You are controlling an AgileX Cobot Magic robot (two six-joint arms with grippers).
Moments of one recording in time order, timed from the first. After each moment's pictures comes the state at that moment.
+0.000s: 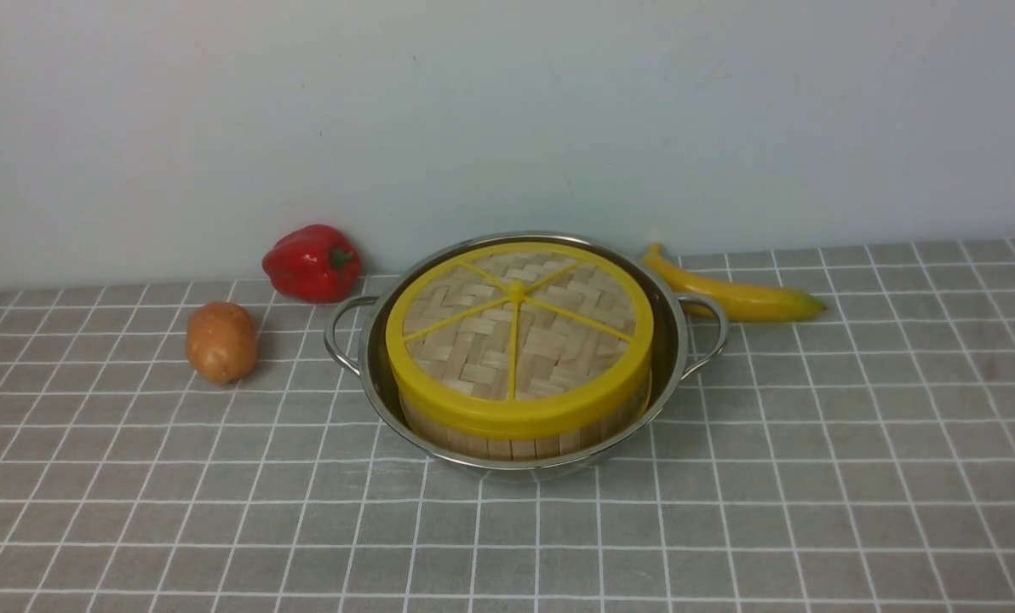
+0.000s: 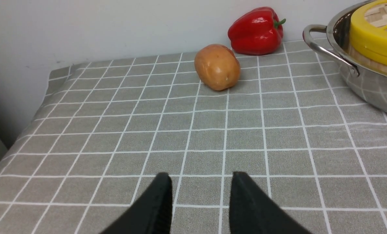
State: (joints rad) right arm -0.02 0.00 0.01 0.23 0.34 -0.18; left arm 0.11 0.00 0.01 0.03 0.37 0.09
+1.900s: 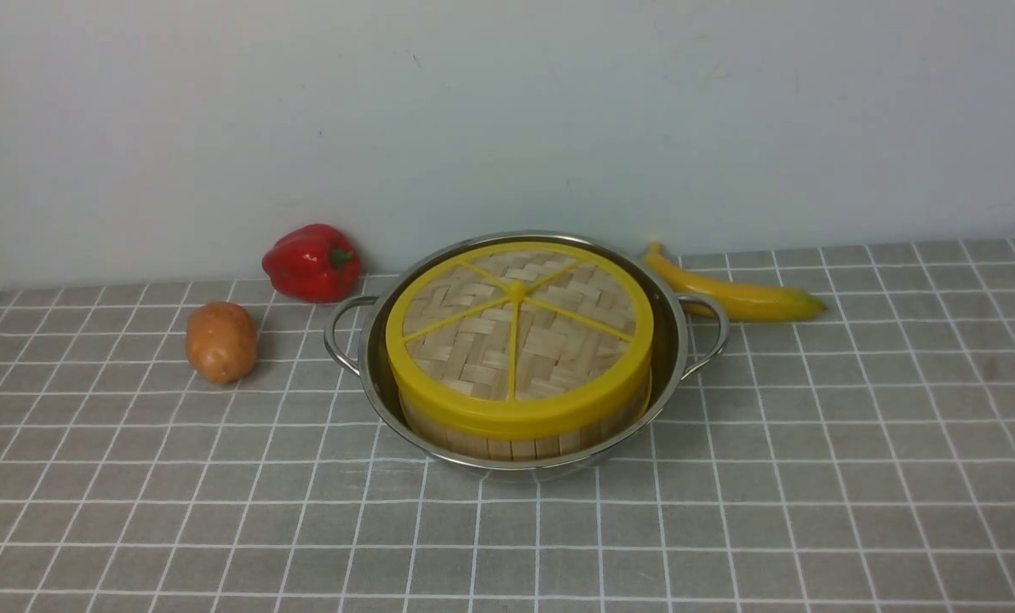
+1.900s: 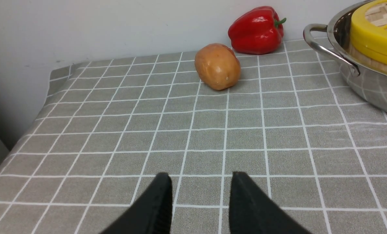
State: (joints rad) right arm -0.02 0.00 0.01 0.22 0.35 -0.14; left arm 0.11 0.00 0.01 0.03 0.37 0.09
